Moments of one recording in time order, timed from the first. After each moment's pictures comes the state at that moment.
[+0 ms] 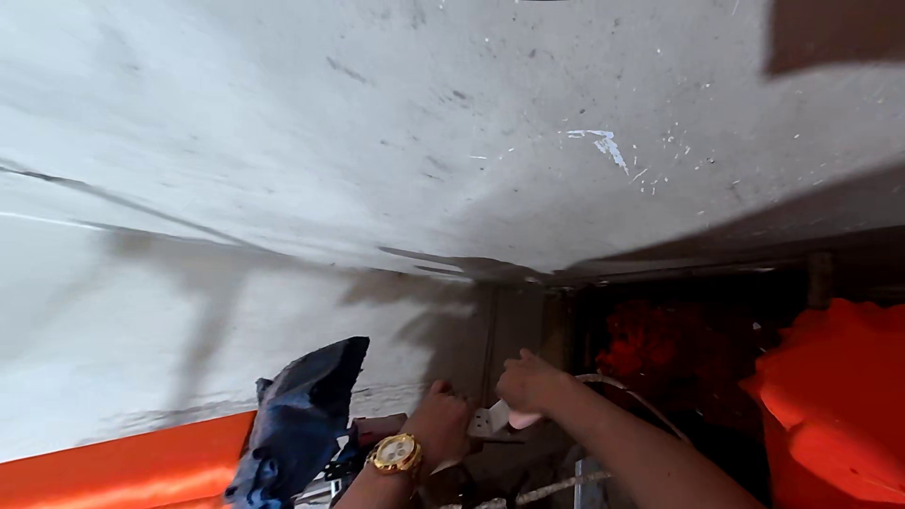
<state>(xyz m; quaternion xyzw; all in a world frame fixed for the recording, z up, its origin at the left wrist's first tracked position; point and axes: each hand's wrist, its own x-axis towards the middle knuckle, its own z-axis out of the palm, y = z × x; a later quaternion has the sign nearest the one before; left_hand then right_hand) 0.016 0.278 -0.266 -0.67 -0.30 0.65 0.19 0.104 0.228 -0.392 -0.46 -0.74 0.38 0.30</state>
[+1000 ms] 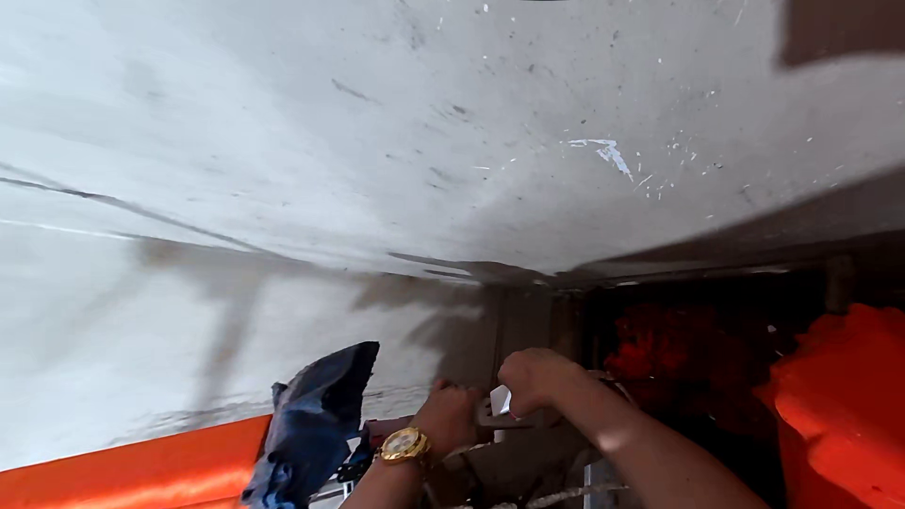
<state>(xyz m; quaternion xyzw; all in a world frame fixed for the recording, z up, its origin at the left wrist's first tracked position) 0.022 0.289 -0.265 -0.70 -0.37 0.59 0.17 0.131 0.224 -0.380 -0.46 -0.68 0.45 0.35</state>
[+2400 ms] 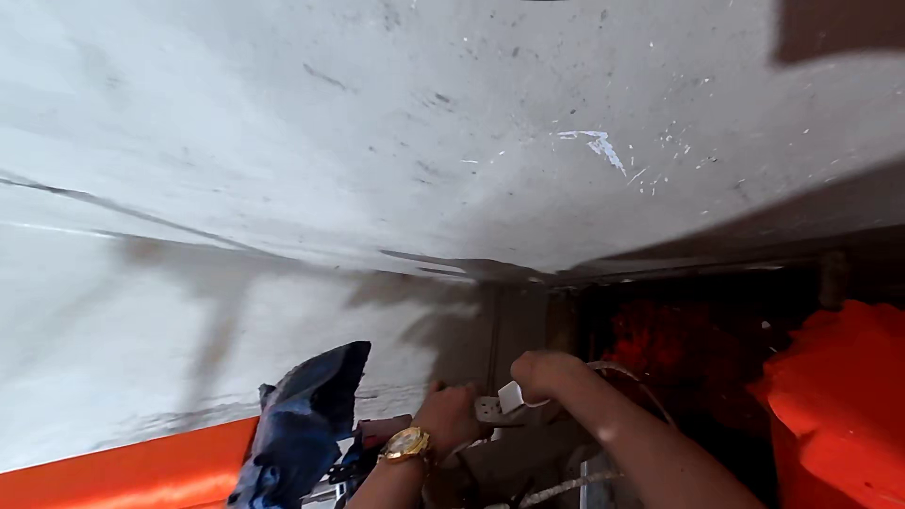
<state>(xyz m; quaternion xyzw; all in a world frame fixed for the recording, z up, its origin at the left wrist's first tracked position) 0.023 0.286 -0.275 -0.68 -0.41 0.58 0.17 0.133 0.223 -0.392 -0.48 -0.66 0.50 0.29</state>
